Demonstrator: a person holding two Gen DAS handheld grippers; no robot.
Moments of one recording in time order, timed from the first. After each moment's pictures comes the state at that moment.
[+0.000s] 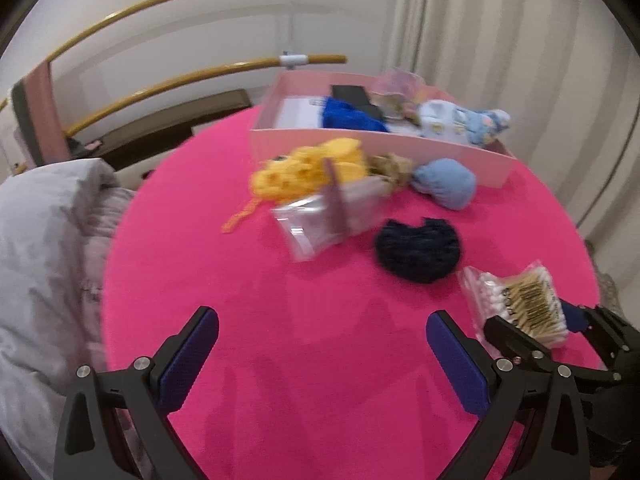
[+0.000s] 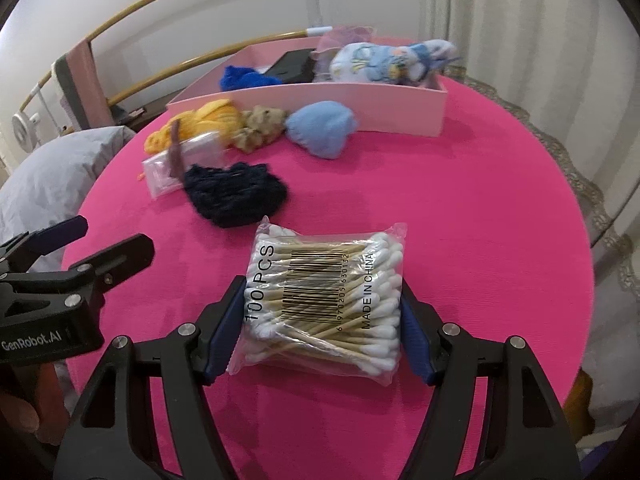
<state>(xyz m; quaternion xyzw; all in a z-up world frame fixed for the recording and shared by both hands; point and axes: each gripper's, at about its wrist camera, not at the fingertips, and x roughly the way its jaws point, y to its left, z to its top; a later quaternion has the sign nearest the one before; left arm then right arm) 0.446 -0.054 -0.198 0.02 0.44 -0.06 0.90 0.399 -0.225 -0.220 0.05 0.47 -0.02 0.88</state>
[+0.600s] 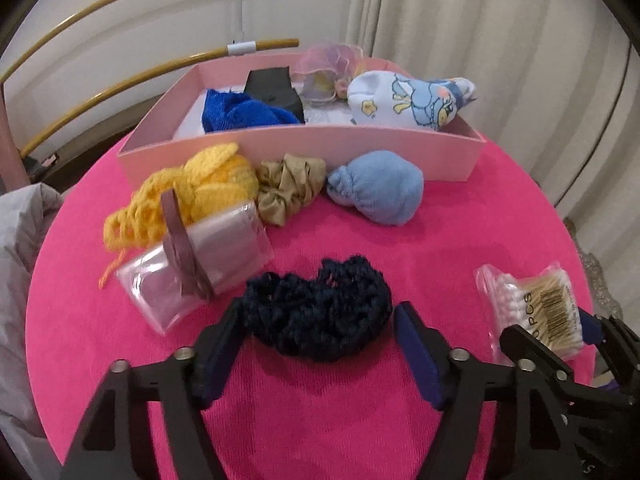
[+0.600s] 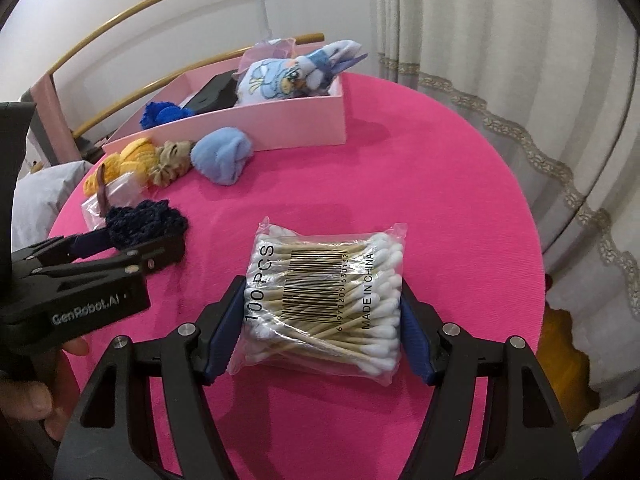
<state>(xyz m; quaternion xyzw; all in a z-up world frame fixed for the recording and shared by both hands) 0.515 -0.113 -0.229 0.04 0.46 -0.11 0.88 0.398 -0.283 -0.216 0.07 0.45 -0.08 0.89</state>
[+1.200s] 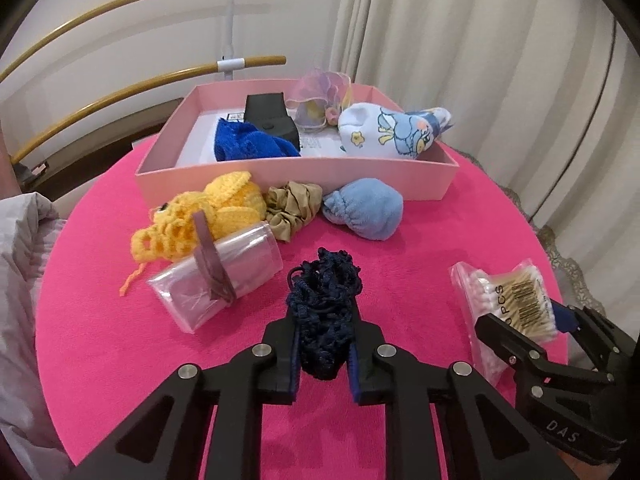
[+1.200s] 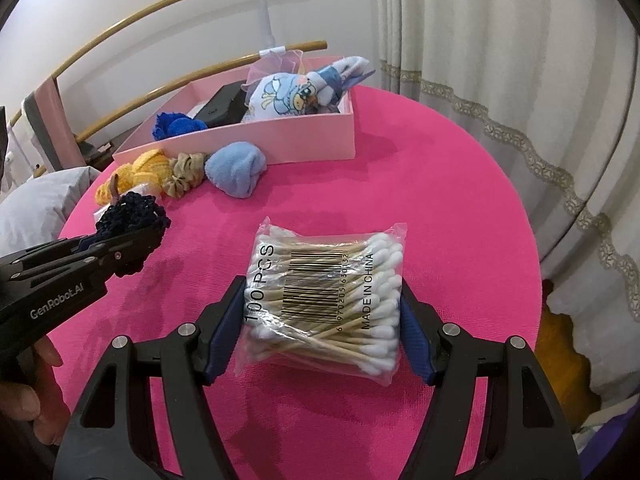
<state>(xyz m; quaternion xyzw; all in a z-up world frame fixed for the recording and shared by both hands) 0.489 -0.091 -0.199 0.02 0.43 -0.14 0.89 0.393 -0.274 -0.205 0.07 0.44 -0.08 0.89</state>
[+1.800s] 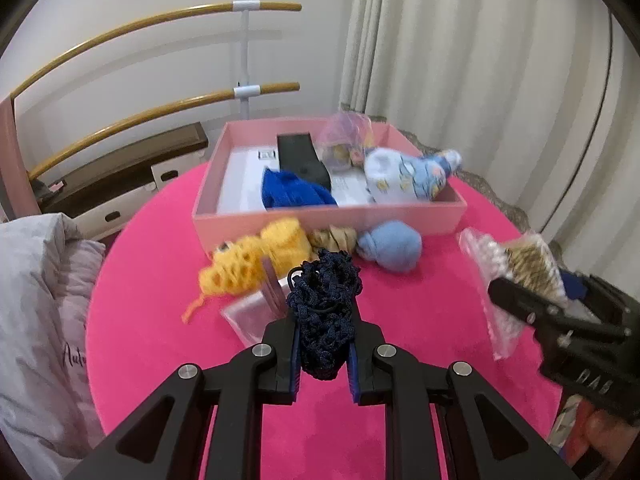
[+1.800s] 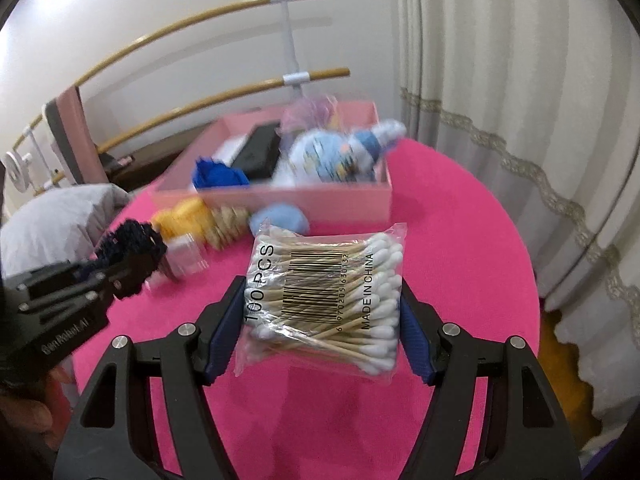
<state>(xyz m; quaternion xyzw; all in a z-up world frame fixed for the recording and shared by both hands) 0.467 -0.057 -0.148 0.03 0.39 -0.13 0.91 0.418 -0.260 -0.157 0.06 0.40 -0.04 0.91</state>
